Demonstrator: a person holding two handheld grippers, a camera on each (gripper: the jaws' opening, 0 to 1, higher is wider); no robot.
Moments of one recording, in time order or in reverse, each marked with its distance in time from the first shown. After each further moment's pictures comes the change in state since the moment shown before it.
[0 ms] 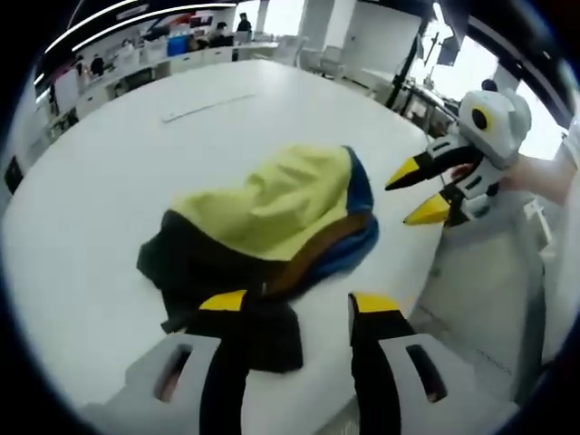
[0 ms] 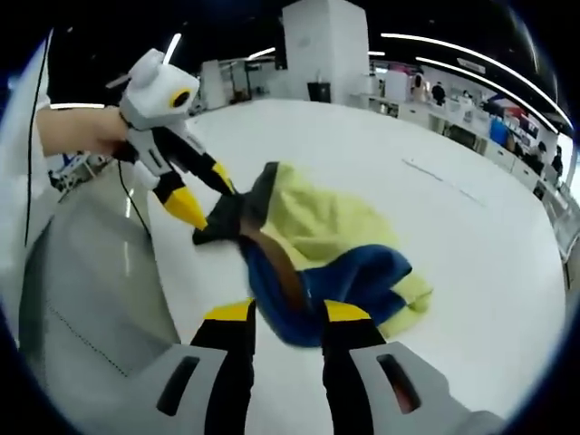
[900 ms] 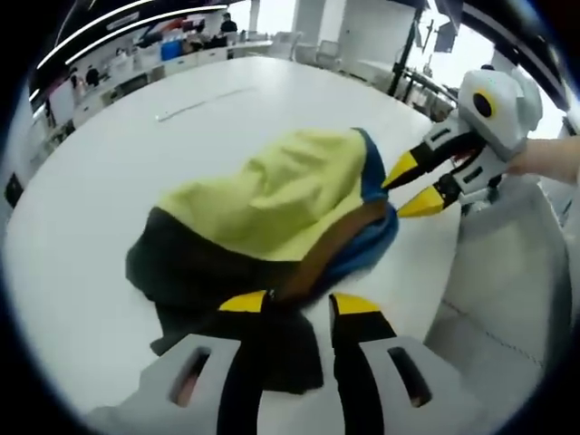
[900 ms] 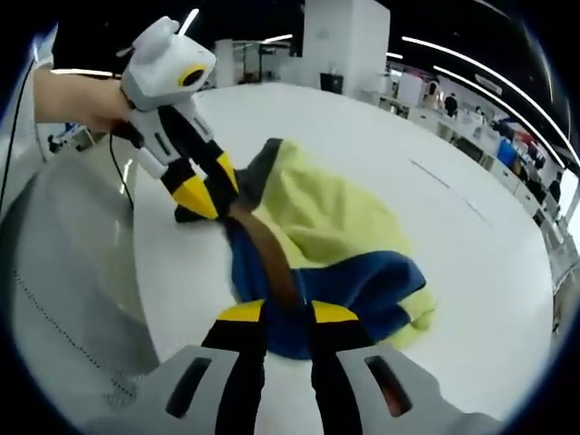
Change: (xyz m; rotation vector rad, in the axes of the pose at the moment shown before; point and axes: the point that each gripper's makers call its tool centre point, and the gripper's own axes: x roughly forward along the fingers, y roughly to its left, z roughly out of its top) left arm 0.028 0.008 -0.009 0.062 0.015 0.027; right arm 0.029 -0.004 -0.010 -0.132 0.071 -0.015
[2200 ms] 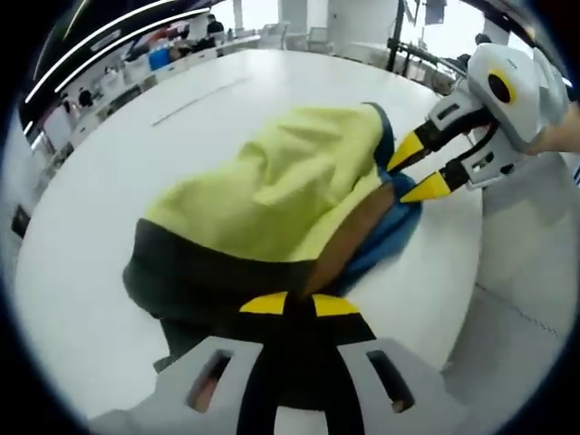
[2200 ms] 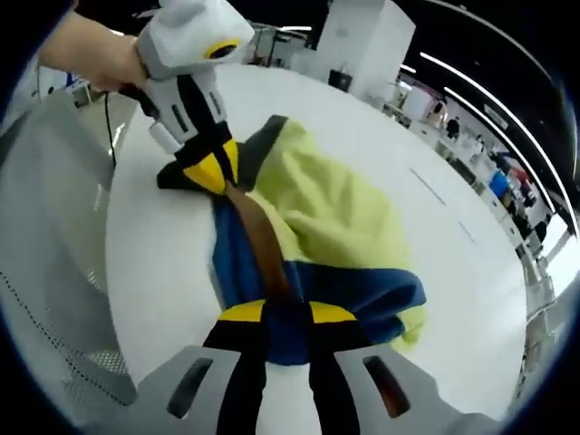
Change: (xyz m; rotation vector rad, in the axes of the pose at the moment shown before) left arm 0.021 0.014 -0.006 0.101 0.044 0.063; right arm 0.019 -0.011 -0.011 -0.141 0.052 -0.128
